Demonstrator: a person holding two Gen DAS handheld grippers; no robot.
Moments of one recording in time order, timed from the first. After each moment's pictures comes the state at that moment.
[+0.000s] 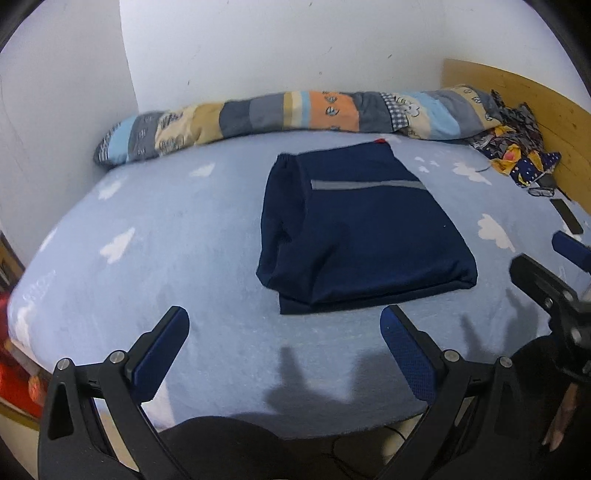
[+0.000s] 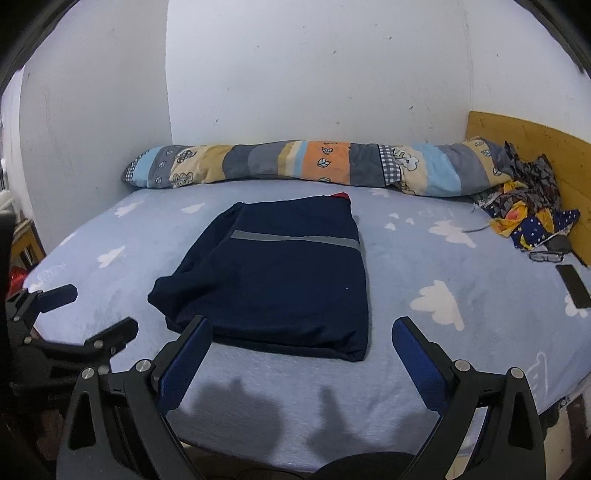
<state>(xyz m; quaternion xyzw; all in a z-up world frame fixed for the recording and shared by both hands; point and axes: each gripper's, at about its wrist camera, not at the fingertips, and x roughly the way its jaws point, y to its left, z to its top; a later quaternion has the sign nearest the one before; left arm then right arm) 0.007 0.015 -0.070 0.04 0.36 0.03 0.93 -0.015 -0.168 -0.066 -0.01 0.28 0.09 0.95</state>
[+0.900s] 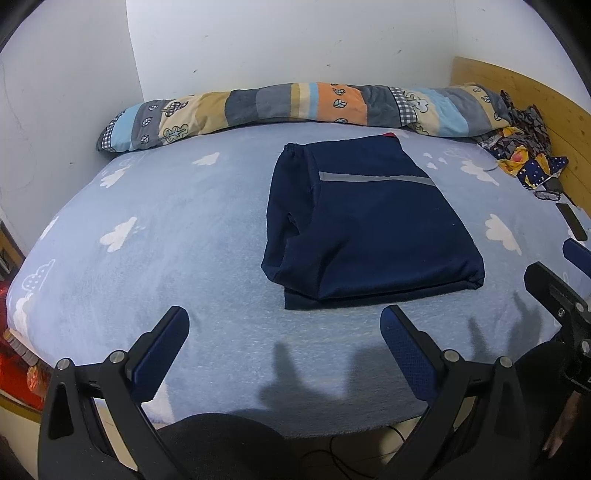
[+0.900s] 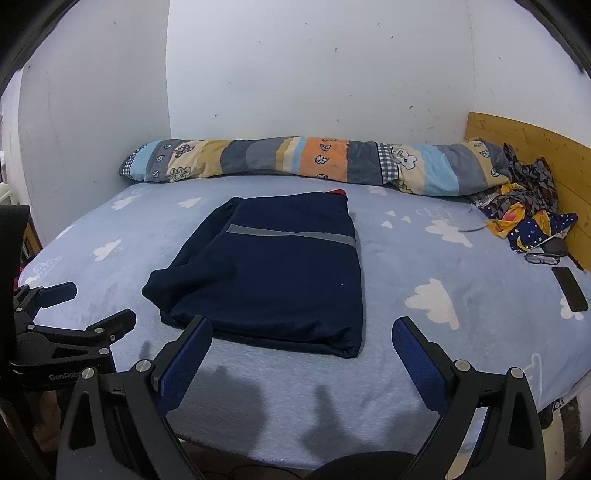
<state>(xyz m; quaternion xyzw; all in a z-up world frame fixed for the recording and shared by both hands) 0.015 0.021 -0.075 0.03 0.38 0.04 0.93 -0.013 -0.169 -0.068 -0.02 0.29 0.08 0.95</state>
